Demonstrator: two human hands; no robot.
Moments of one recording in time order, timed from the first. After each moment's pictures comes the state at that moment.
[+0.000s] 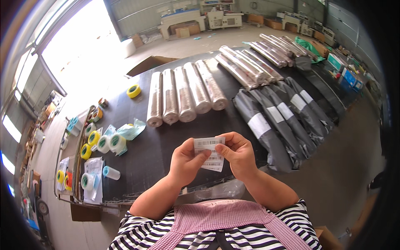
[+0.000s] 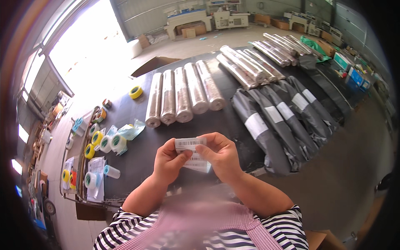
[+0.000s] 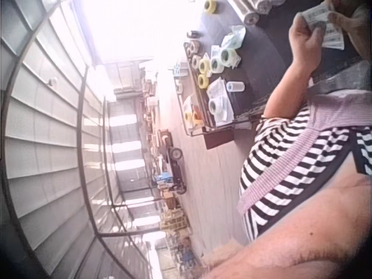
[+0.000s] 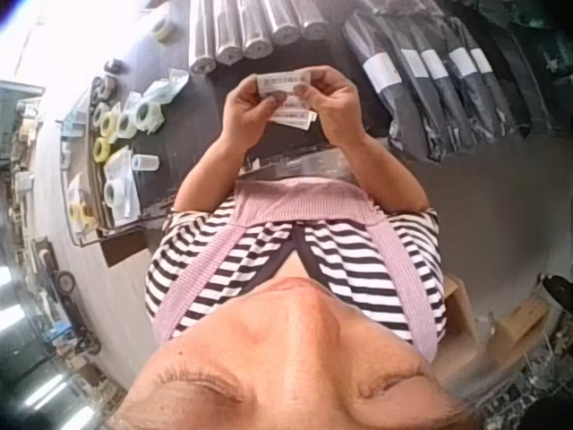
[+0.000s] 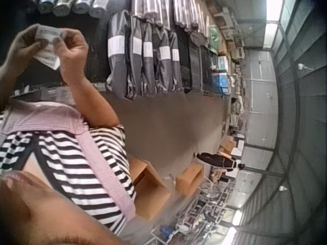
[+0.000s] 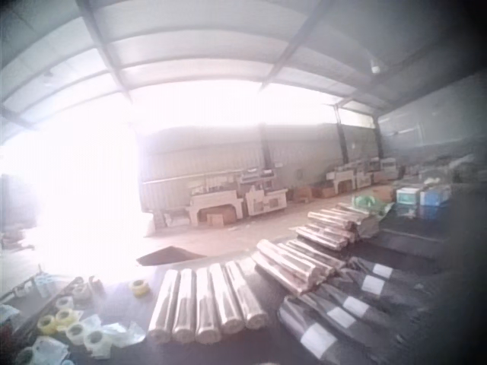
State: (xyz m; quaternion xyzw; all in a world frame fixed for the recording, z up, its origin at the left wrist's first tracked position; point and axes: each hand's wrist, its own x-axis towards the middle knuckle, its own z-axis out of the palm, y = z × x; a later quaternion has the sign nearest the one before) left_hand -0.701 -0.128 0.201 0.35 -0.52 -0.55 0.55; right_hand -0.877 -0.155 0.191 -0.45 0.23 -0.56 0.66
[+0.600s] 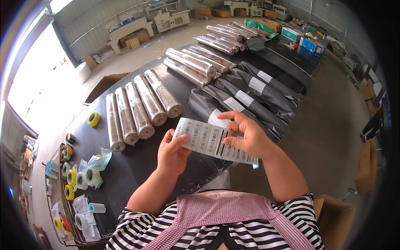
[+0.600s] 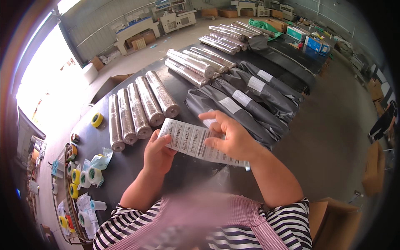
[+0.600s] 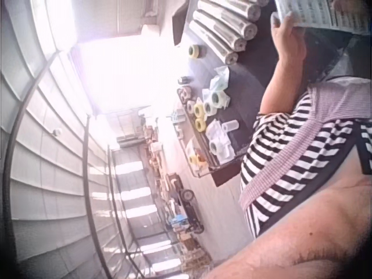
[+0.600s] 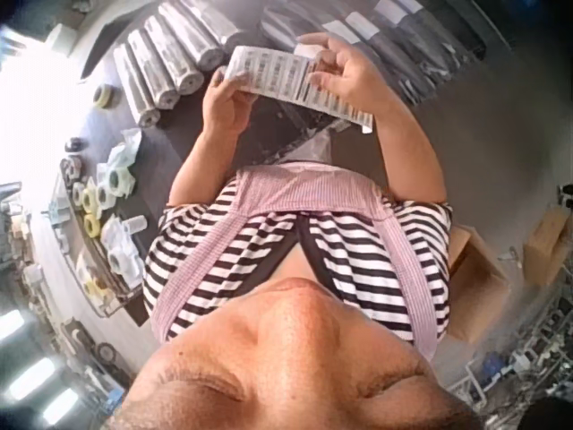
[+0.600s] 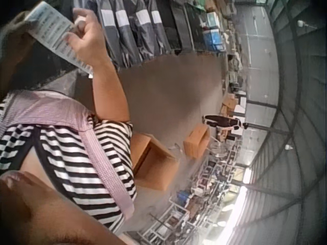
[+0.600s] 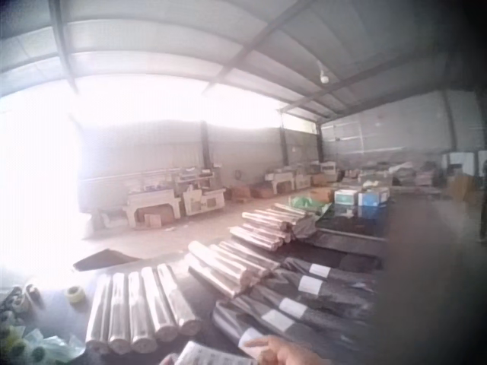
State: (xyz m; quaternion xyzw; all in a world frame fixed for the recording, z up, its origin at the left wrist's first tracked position) left_hand -0.777 -0.219 0.184 0.22 -0.30 -0.76 0.54; right_hand -1.028 -0.178 0.237 -0.67 0.39 -0.41 0.48
